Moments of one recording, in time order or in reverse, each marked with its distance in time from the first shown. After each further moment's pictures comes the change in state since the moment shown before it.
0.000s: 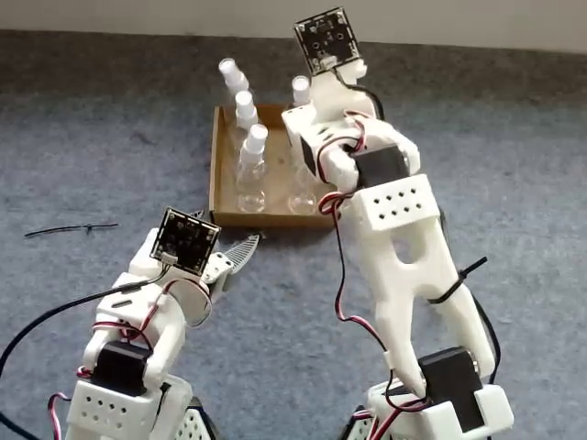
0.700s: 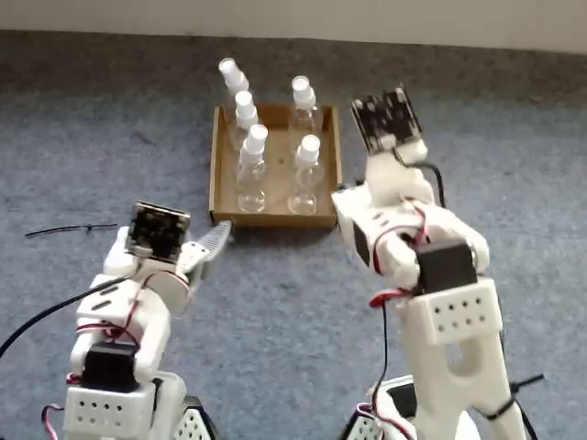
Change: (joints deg) left arm -9.1 0.0 -0.8 0.0 0.0; right arm 6.2 -35.3 28.5 17.1 0.1
